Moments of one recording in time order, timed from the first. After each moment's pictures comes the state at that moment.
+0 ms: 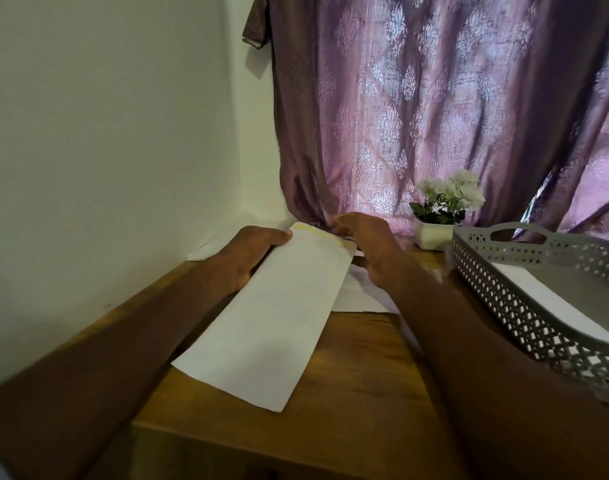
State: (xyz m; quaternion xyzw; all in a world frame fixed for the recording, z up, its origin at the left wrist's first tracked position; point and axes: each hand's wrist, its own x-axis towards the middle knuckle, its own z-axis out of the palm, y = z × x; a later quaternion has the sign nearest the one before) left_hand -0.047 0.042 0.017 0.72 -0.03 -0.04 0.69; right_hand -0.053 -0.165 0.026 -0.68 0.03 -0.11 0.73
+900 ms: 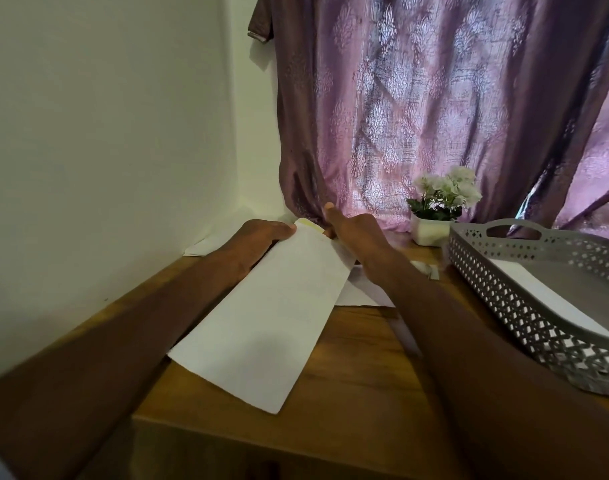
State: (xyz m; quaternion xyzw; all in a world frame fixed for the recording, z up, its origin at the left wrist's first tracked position) left_hand -0.052 0.036 0.017 0.74 -0.07 -0.01 0.67; right_hand -0.052 -0.157 0.023 -0.80 0.04 -0.17 0.57
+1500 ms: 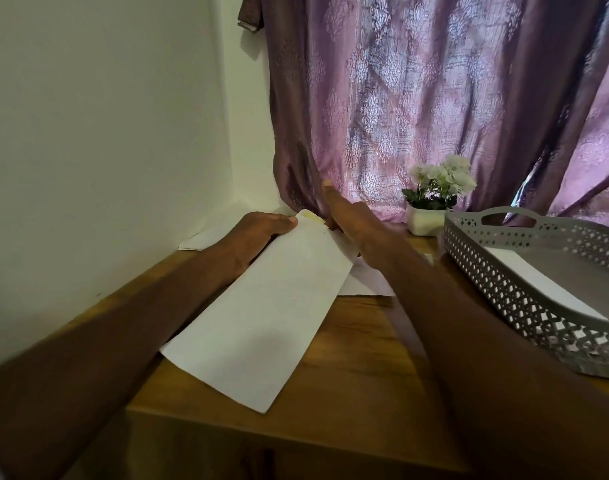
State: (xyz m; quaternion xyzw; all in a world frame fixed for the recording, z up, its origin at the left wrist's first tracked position) left_hand -0.059 0.028 0.016 0.74 -0.11 -0.01 0.67; right_hand -0.063 -0.157 0.035 -0.82 0.05 -0.11 0.56
